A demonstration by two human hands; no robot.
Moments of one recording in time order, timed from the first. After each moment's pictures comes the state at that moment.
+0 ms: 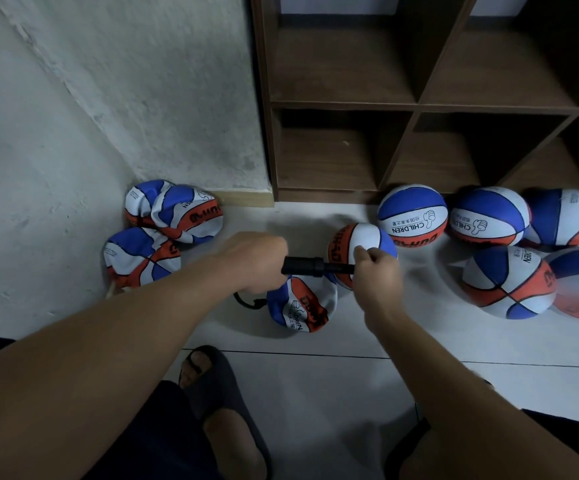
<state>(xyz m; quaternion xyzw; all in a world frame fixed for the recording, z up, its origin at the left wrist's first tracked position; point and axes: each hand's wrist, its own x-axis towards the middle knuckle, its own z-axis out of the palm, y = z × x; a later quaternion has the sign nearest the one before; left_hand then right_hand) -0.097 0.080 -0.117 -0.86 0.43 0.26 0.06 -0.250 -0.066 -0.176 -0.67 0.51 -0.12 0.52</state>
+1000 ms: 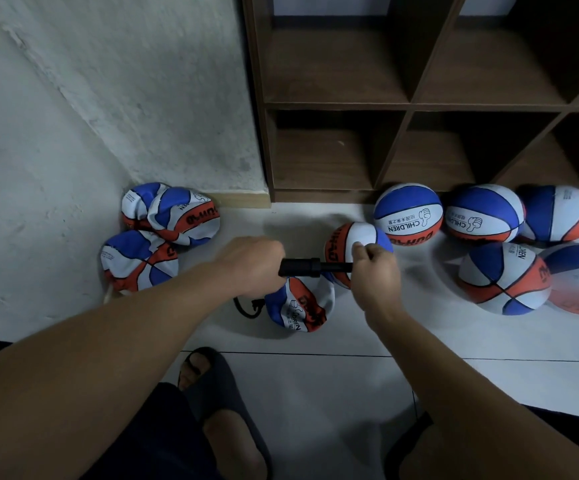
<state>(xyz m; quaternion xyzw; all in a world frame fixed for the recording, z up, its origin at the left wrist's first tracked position) -0.099 0.083 -0.130 -0.87 0.44 0.23 0.03 -0.253 -0.067 -0.168 -0.70 0.50 -0.13 0.50</state>
